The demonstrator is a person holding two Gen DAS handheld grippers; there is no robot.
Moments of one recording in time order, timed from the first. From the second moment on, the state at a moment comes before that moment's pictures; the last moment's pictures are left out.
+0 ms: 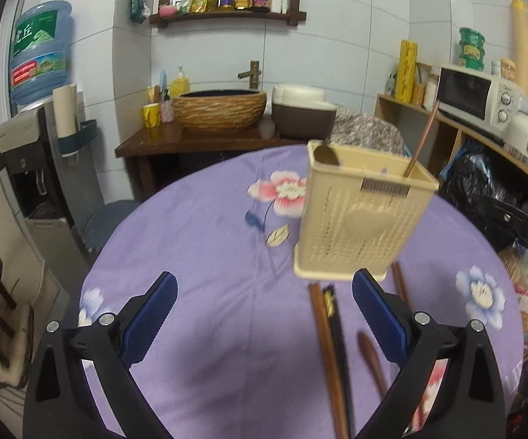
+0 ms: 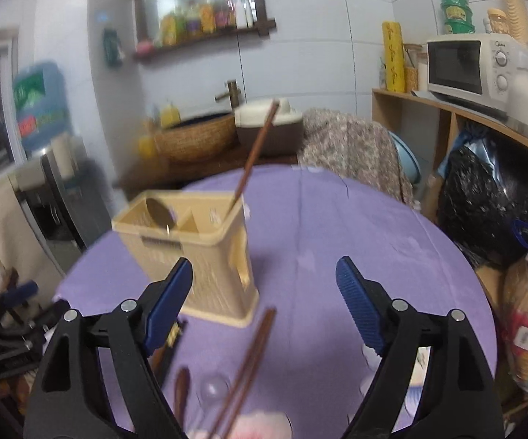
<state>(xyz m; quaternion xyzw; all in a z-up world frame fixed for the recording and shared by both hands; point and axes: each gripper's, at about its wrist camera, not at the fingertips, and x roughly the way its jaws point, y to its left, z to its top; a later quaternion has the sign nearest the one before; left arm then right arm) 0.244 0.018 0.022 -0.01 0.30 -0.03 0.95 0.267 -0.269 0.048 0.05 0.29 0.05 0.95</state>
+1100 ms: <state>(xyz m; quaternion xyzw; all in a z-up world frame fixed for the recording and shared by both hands) 0.230 -0.020 -0.071 0.00 0.44 -0.08 0.89 0.244 -0.241 -0.075 -0.01 0.46 -0.01 0.89</state>
